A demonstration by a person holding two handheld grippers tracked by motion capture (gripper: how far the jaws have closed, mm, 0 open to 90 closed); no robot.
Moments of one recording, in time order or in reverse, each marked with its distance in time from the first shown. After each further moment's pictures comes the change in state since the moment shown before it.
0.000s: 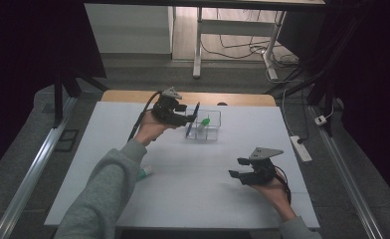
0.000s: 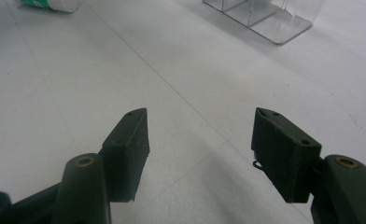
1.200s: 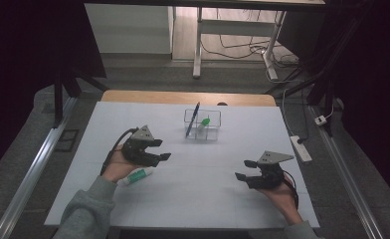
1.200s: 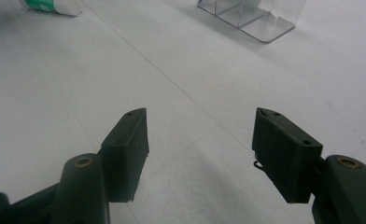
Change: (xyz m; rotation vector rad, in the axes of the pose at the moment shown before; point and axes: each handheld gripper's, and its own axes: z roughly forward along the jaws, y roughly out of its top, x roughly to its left) left arm -0.040 -0.104 -0.058 0.080 -0.003 0.066; right arm 0.002 -0.011 -0.024 -0.034 -0.024 -0.003
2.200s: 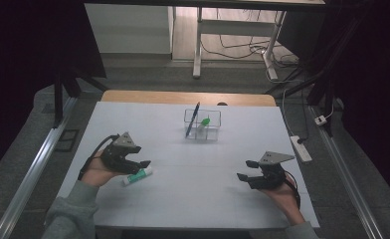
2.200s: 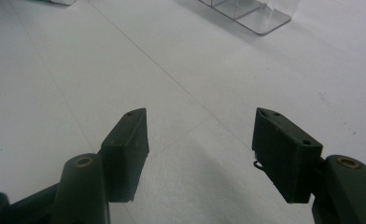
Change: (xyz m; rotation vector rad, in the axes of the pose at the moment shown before) left arm 0.008 -0.034 -0.035 0.124 0.073 -0.031; right arm -0.005 -0.003 0.000 0.019 -0.006 -0.013
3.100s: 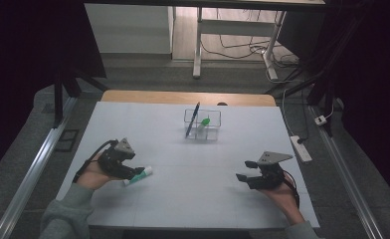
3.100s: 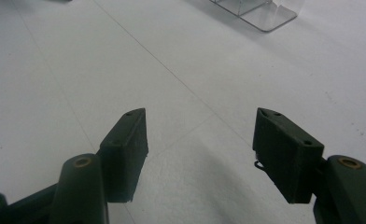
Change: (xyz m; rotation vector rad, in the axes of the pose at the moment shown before) left arm 0.005 -0.017 0.013 0.135 0.022 0.001; right arm 0.000 0.001 0.003 0.014 0.013 -0.007
